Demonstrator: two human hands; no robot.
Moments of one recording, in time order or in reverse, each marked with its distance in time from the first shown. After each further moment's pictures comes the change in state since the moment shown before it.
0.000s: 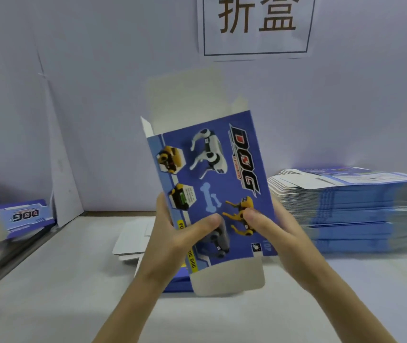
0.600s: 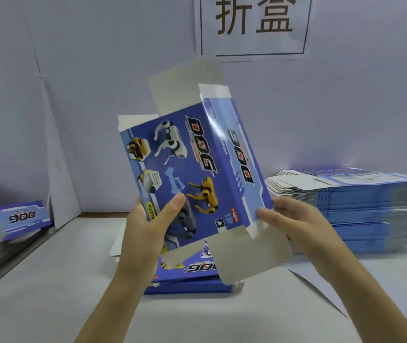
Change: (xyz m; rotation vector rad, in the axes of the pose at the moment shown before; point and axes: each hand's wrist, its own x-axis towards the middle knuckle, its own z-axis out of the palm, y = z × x) left_hand 0.009 0.006 -0.013 -0.102 0.297 -0.049; right_hand 0.002 -0.008 -0.031 -0.097 0.310 0.252
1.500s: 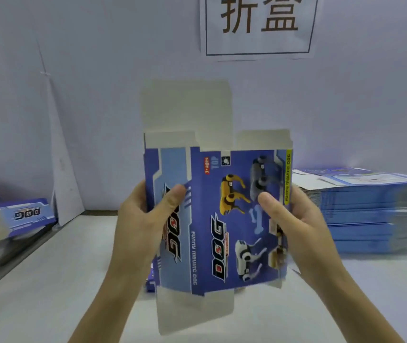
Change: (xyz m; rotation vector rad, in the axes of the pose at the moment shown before) left_hand -0.009 0.023 -0.002 0.035 0.027 0.054; right_hand -0.017 -0.008 0.034 0.196 -0.040 -0.297
